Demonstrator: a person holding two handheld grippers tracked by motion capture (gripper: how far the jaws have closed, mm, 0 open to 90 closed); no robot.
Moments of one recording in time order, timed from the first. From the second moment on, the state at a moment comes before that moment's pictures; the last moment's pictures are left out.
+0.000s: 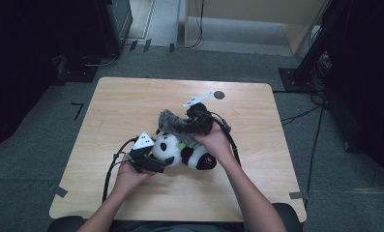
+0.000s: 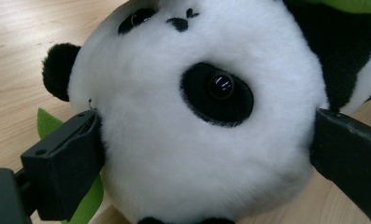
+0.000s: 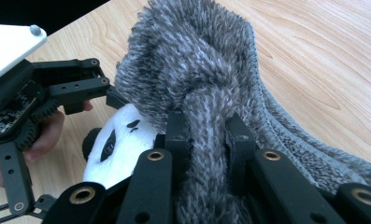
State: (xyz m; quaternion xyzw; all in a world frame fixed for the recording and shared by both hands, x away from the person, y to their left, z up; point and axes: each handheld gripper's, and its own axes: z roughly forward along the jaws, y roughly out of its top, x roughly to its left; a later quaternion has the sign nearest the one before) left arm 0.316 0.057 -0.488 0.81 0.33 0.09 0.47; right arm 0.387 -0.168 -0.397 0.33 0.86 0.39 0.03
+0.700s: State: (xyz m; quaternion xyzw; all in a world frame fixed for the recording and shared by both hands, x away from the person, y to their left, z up) left arm 0.308 0.060 -0.488 0.81 0.34 0.10 0.46; right arm 0.393 -0.146 -0.412 0.31 0.86 0.40 -0.02
